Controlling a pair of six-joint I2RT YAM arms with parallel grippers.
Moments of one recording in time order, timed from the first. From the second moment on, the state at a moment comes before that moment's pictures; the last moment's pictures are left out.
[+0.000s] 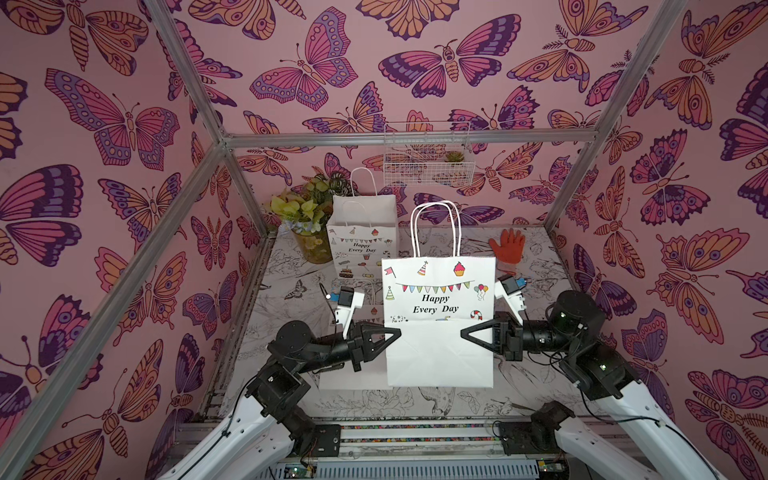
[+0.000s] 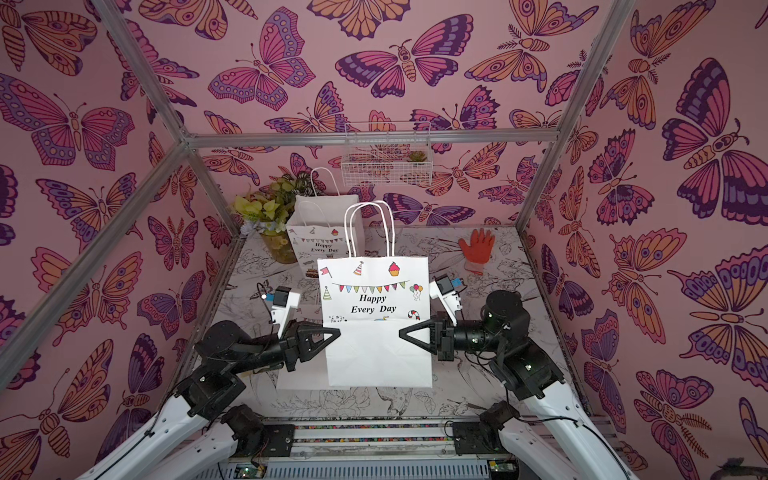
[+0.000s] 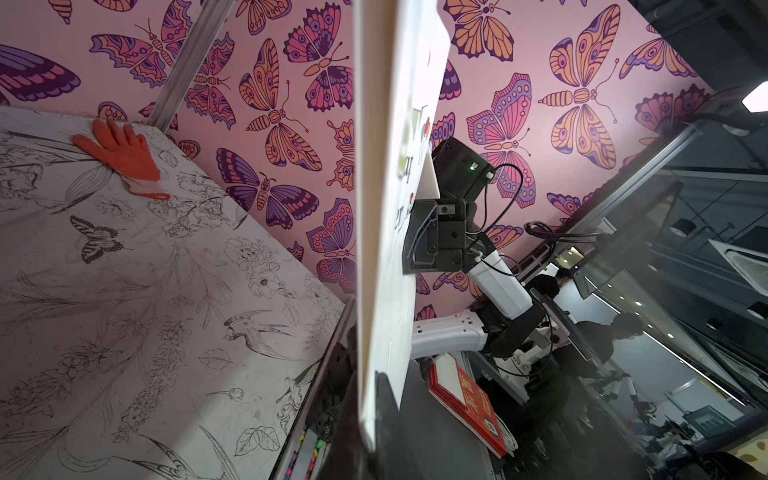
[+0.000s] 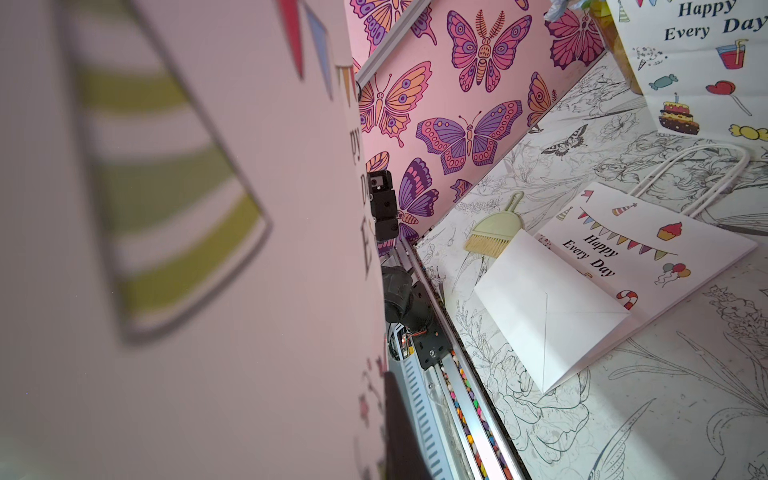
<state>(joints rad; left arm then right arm) -0.67 0.61 0.59 0.11 0.66 -0.74 0.49 0.71 0.81 -0.26 -1.00 0.67</state>
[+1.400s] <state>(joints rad) -0.68 0.64 0.52 0.17 0.64 -0.73 0.38 0.94 1.13 -0.40 -1.04 0.45</state>
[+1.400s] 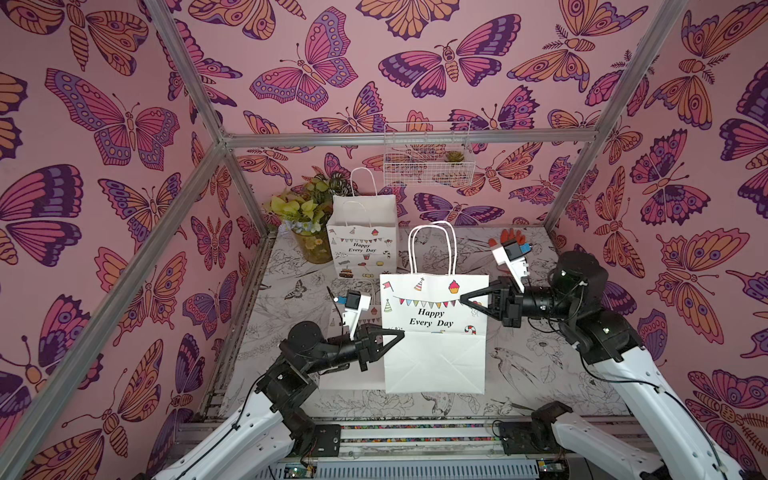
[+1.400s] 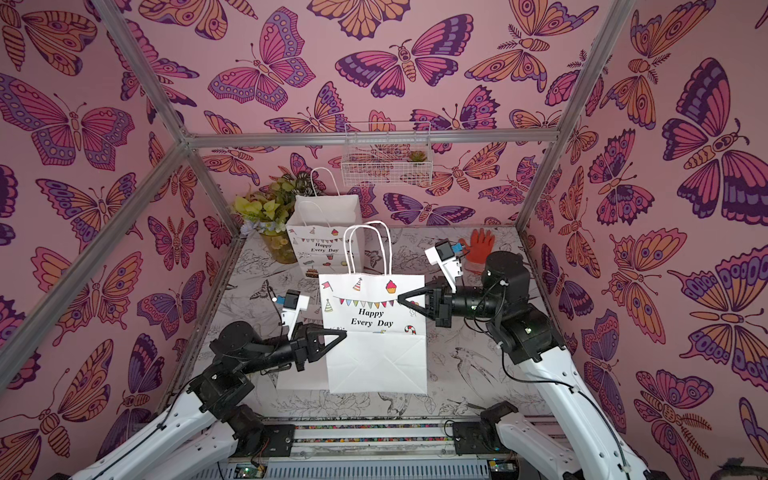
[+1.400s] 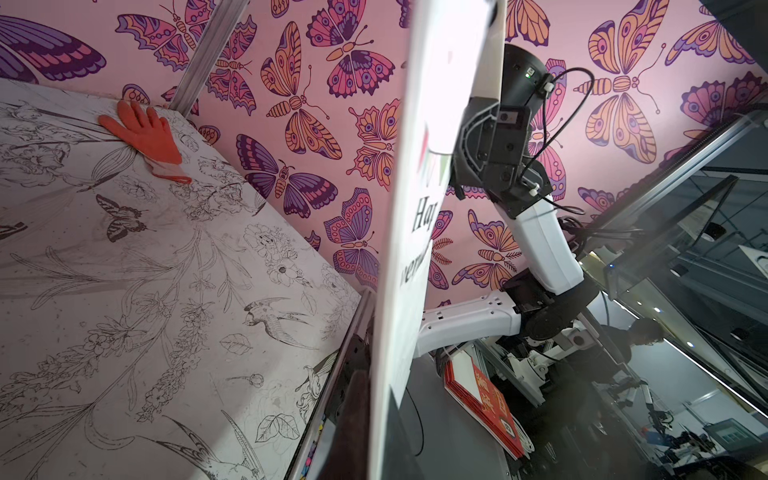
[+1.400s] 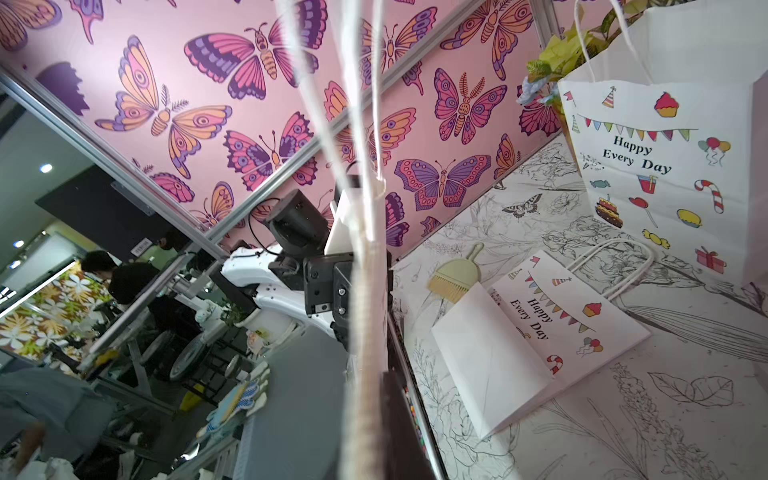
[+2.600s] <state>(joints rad) -0.68 0.63 0.51 0.17 0.63 -0.75 0.30 0.81 0.96 -0.24 -1.11 0.59</state>
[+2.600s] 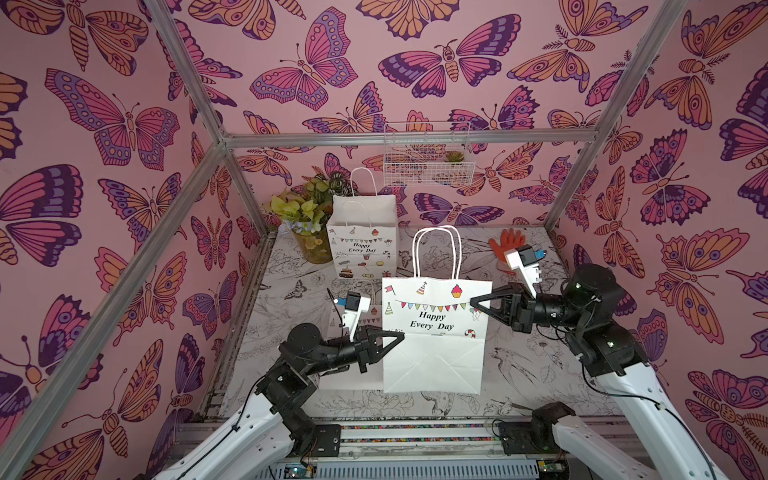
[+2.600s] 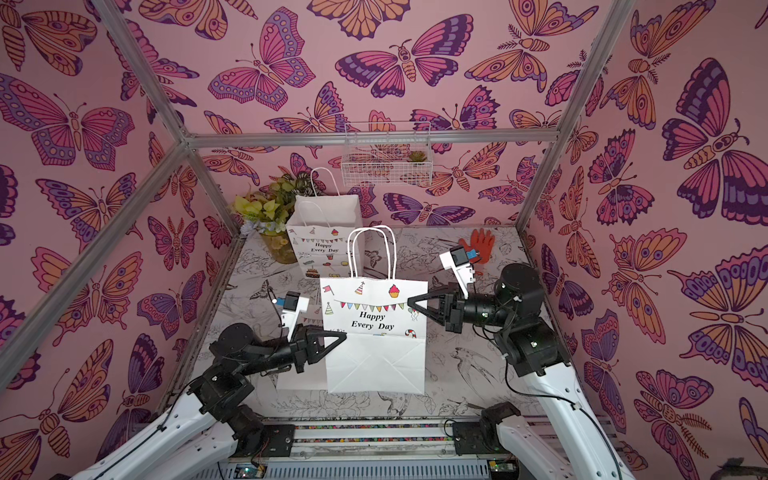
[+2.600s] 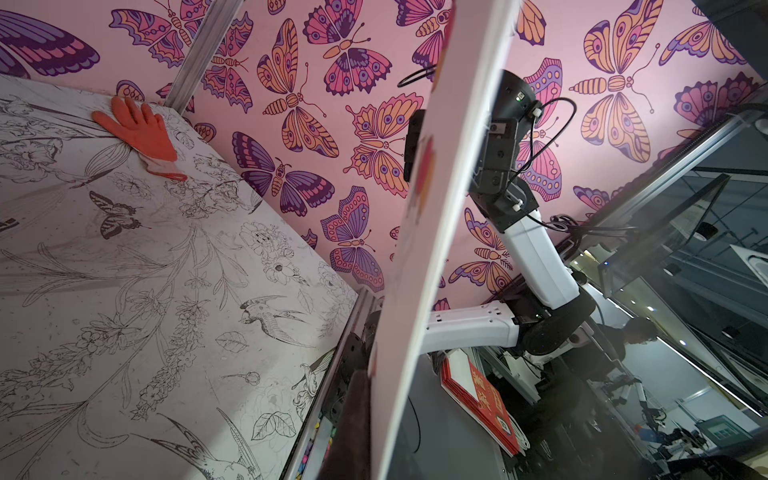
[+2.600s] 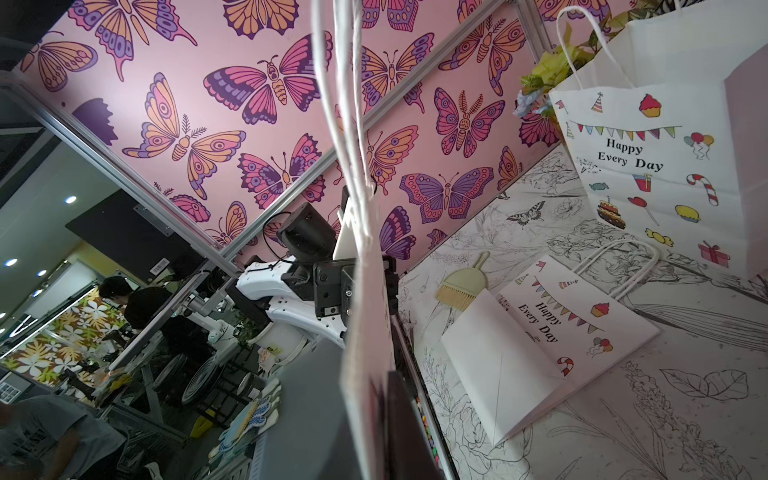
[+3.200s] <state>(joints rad) -0.68 0.65 0.50 0.23 0.61 -0.77 0.48 0.73 0.80 -0.21 -1.04 0.65</state>
